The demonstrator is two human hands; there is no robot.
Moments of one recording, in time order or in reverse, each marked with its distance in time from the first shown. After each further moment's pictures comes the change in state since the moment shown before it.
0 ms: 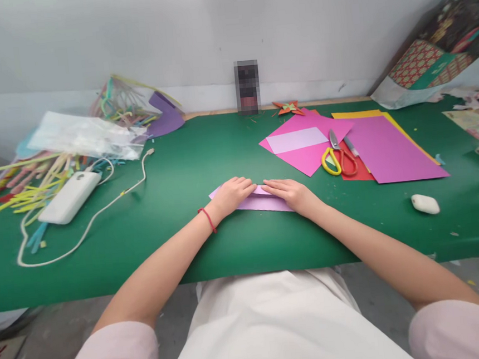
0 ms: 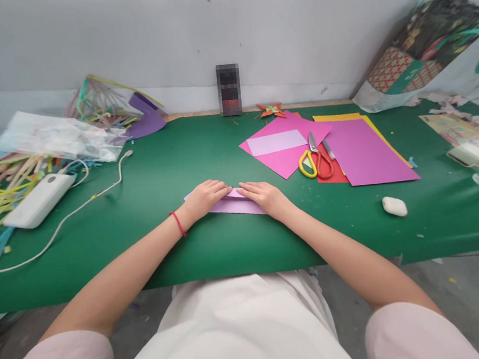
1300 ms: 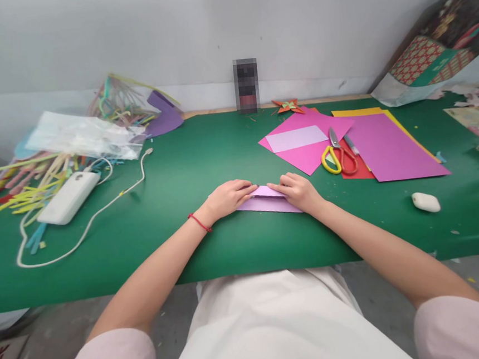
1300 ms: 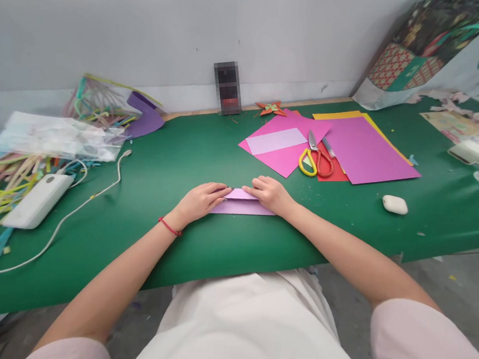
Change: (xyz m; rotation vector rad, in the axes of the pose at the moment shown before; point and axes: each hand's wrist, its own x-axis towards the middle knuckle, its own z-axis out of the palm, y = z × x) left_hand -0.015 -0.001 0.004 -0.241 0.154 -0.039; right_hand 0.003 0.010 0.002 -0.200 0.269 -0.115
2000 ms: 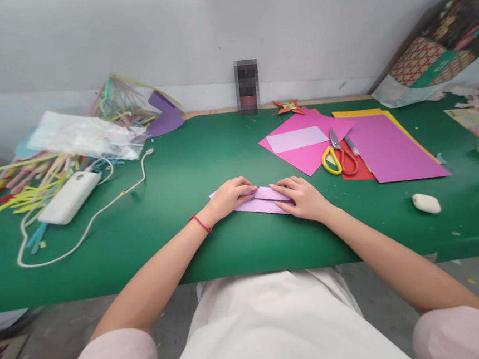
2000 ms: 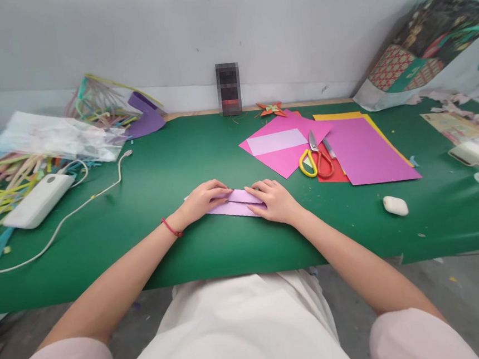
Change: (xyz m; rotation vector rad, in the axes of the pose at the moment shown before) left_hand 0.002 -0.004 0.006 -0.255 0.049 -0.121; right_hand -0.006 -0.012 -0.017 0.167 -0.153 0.150
